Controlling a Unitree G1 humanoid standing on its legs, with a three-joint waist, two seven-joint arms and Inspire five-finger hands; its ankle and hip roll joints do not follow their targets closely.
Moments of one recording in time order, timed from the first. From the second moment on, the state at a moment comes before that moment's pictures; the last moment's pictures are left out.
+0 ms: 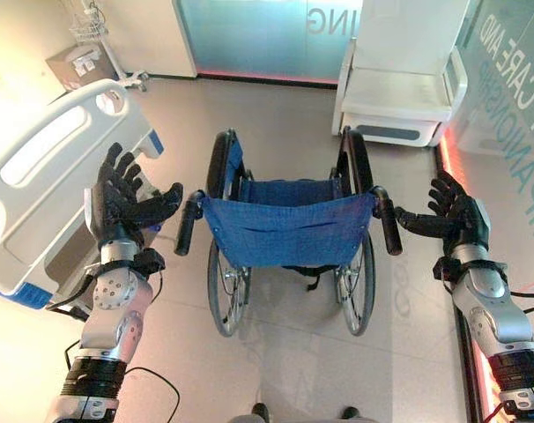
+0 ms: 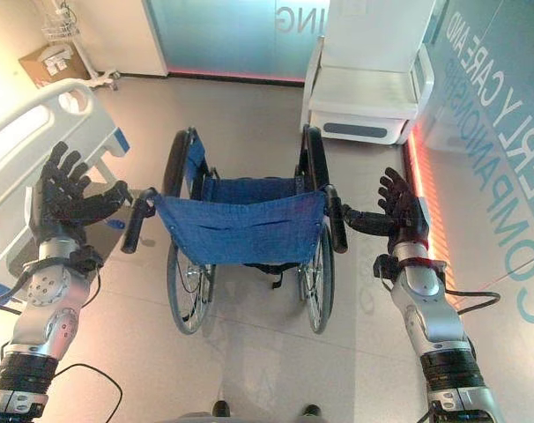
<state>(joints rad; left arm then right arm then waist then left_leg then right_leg) -0.15 0.56 0.03 0.04 -0.61 -0.15 0.35 -0.19 -0.61 0.01 0.06 0.56 0.08 -0.22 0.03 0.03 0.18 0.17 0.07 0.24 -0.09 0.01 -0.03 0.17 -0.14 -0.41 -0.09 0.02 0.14</state>
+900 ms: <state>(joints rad) 0.00 0.63 0.03 0.01 -0.50 0.02 0.14 -0.10 -0.62 0.02 -0.04 0.48 0.18 -0.07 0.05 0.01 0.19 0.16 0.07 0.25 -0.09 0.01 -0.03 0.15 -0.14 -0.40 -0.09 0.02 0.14</state>
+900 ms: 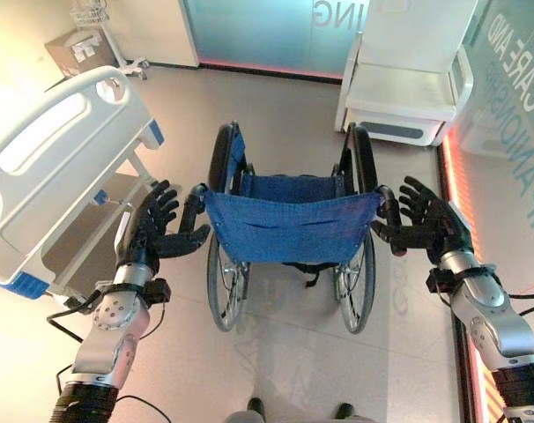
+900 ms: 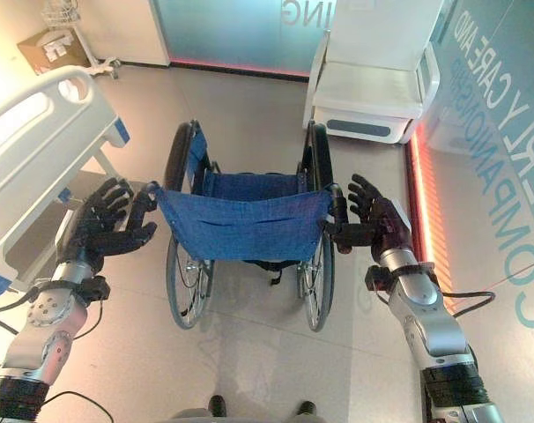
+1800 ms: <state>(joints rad) -0.22 0.73 -0.08 0.10 -0.46 0.06 0.17 -0.37 -0.70 0.19 0.13 0.44 0.36 -0.07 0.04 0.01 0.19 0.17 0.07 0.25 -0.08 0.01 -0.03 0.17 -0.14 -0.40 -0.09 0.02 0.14</state>
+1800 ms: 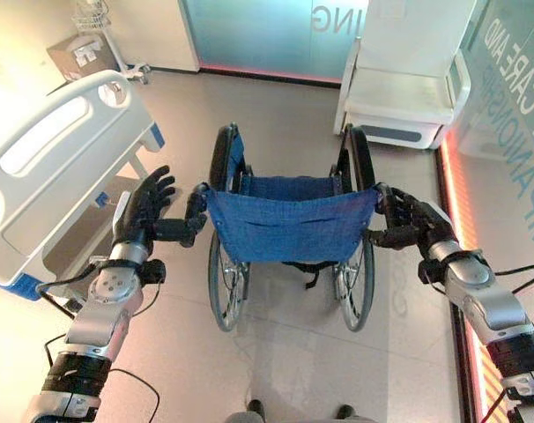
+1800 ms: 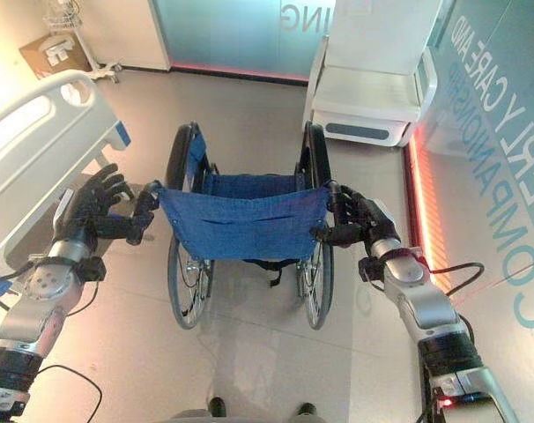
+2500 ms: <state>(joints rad) -0.52 0.80 -0.27 0.32 -0.44 0.28 0.07 -0.74 -0.76 0.40 0.40 0.31 0.61 0.07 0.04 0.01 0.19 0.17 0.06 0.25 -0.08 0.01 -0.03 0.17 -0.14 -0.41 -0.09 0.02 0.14</state>
